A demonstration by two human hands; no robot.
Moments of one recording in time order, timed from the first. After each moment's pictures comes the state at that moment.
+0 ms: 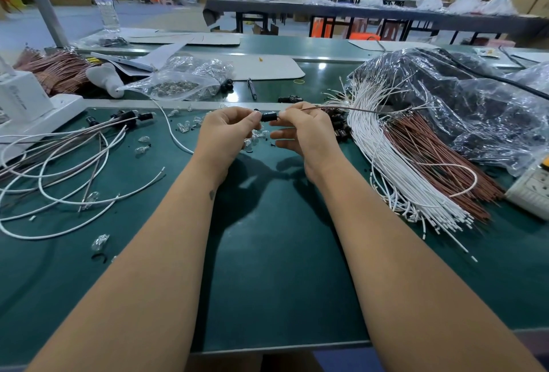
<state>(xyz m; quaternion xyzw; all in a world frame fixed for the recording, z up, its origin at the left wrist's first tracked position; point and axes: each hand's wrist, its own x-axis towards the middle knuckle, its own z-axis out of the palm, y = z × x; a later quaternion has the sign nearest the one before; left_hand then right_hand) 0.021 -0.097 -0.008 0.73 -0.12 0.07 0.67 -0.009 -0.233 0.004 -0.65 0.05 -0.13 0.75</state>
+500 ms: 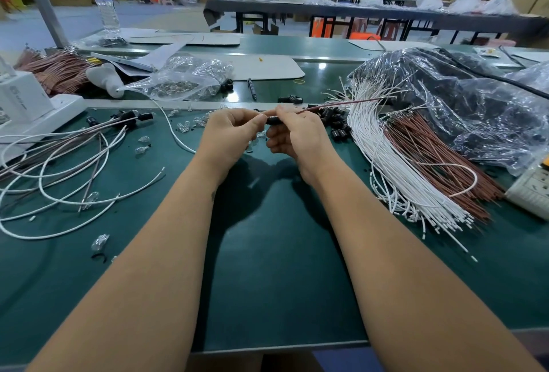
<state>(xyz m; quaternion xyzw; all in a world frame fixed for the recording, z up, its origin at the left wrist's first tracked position) 0.017 -0.099 -0.006 0.75 -0.17 0.07 0.64 -0.013 -0.225 0.005 -0.68 0.01 -0.10 0.73</state>
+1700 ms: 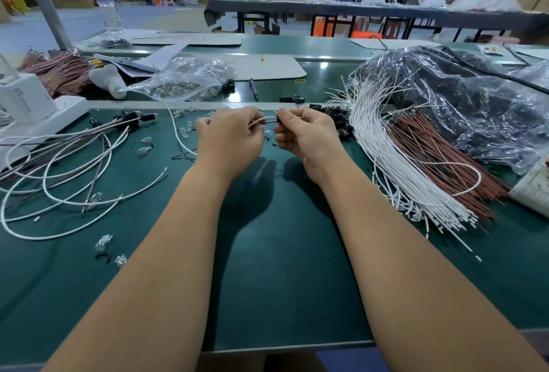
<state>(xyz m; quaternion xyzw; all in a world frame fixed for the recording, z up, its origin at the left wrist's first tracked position) 0.017 -0.100 -0.007 0.91 -0.19 0.27 0.27 -0.004 -0.237 -0.006 -0.63 0.02 -0.13 0.76</state>
